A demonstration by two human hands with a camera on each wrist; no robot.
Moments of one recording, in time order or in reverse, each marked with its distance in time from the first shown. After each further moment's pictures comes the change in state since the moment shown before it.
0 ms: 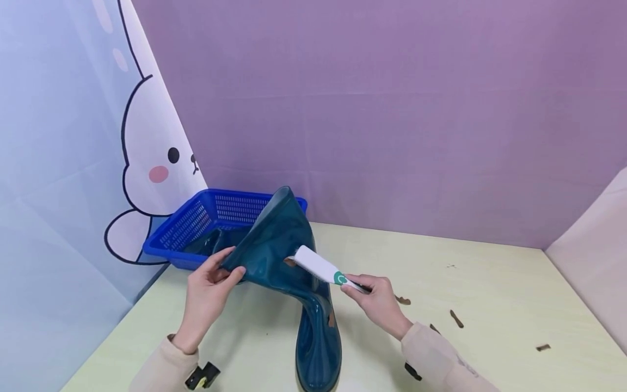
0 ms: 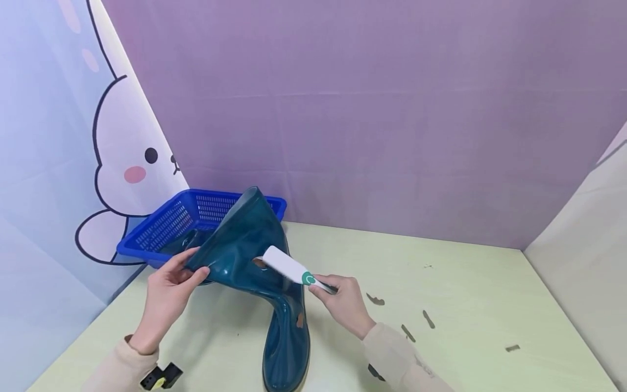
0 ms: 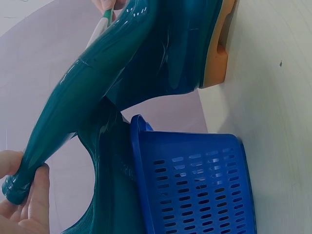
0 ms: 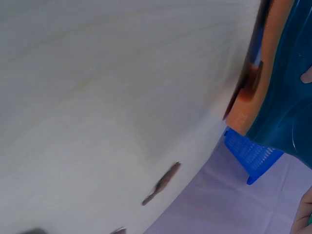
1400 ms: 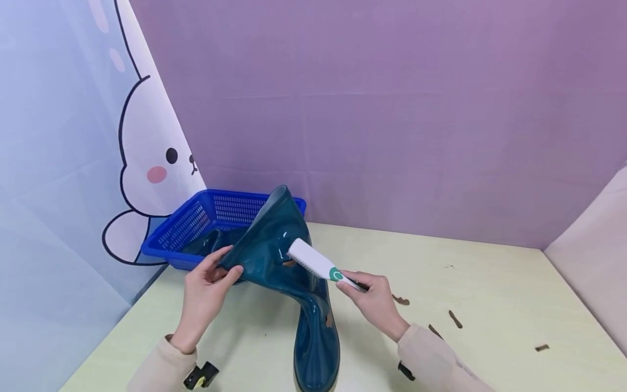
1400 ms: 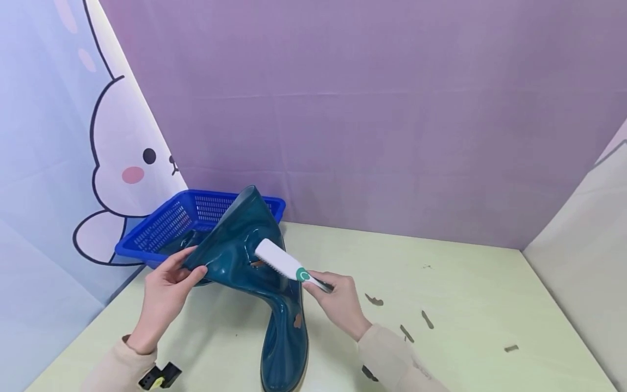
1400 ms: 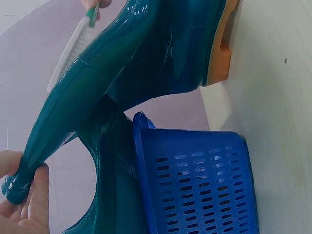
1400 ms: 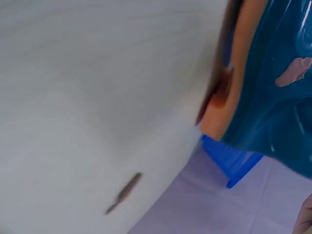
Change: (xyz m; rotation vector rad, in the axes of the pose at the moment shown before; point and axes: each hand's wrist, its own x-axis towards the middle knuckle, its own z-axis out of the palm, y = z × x) left_hand 0.001 0.001 0.002 0.021 0.009 0.004; right_hand -0.003 -0.011 0.000 0.043 0.021 -0.050
